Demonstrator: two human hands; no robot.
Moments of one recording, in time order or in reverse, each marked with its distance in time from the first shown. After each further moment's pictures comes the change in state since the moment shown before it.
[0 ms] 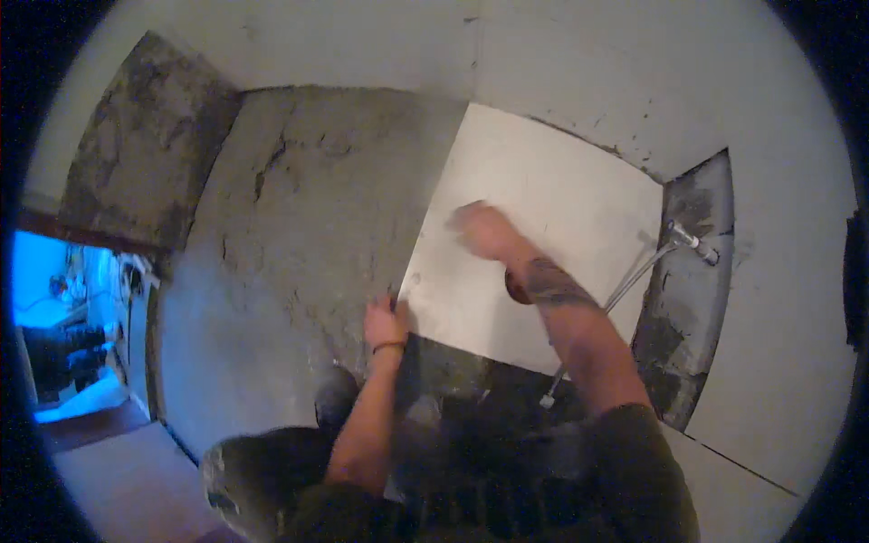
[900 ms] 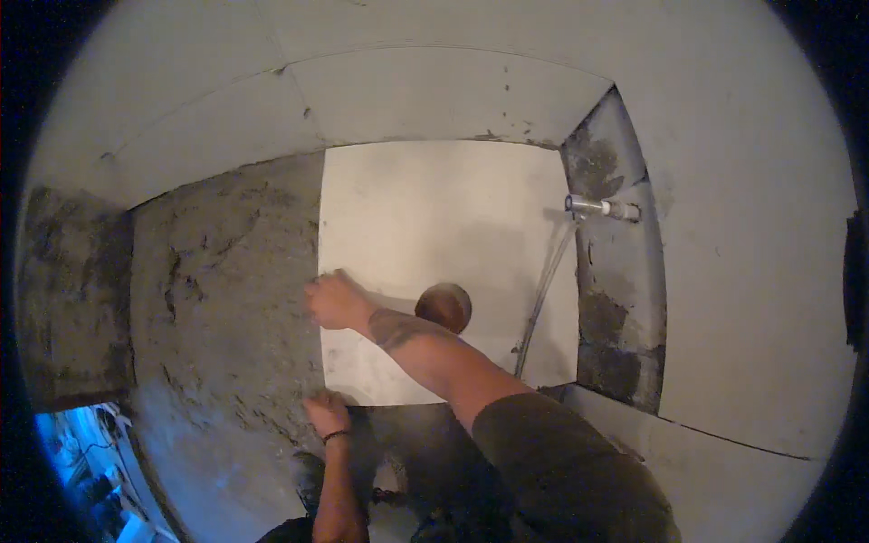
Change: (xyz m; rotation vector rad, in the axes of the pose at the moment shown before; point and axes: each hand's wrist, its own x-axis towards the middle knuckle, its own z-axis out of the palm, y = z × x) left_hand -0.014 -0.041 0.020 0.031 -0.020 0.087; right_hand 0.060 -0.055 0.059 -0.044 0.211 0.087
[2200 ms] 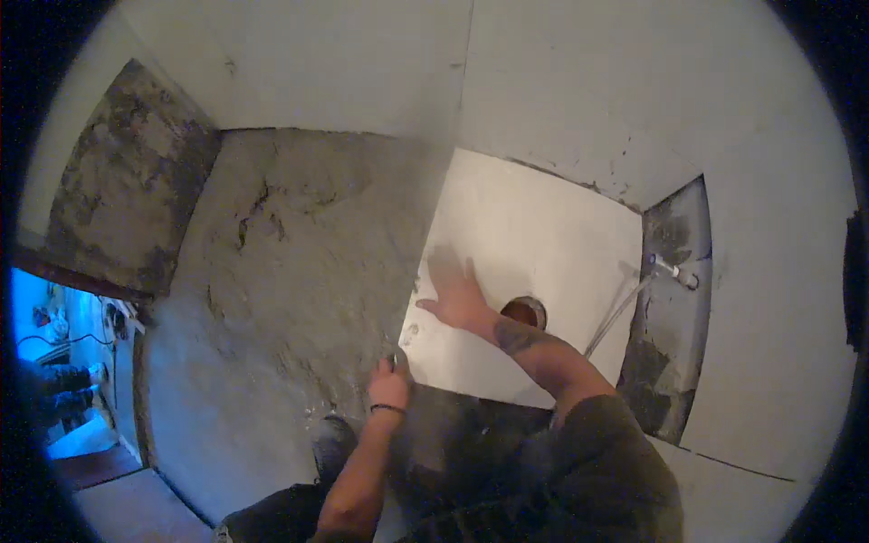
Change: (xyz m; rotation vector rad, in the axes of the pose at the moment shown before) left_hand -0.011 0.008 -0.031 0.127 -0.213 0.192; right_hand -0.029 -0.018 -0.043 -0.088 -0.204 0.198
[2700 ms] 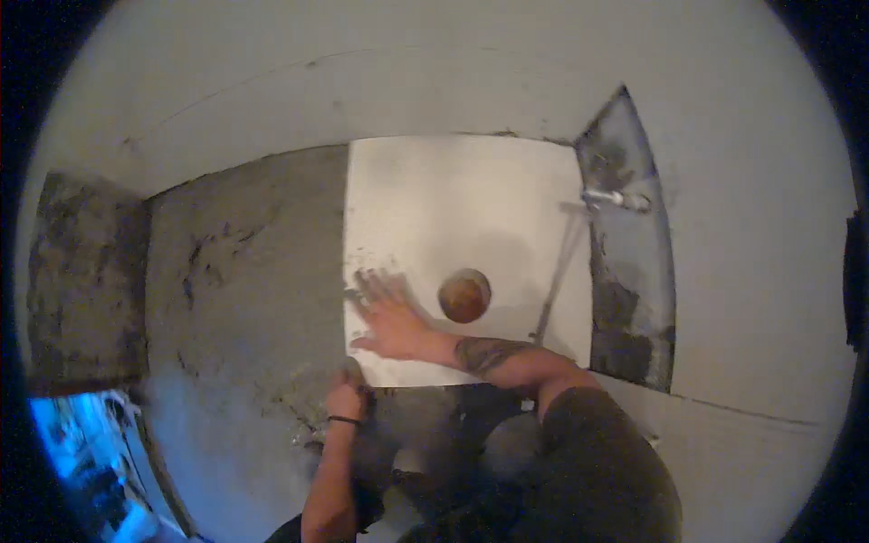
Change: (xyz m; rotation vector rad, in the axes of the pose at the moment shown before) left_hand 0.018 -0.018 -0.007 0.087 -0.332 0.148; right_hand -0.058 -0.025 -0.026 0.207 0.088 -0.038
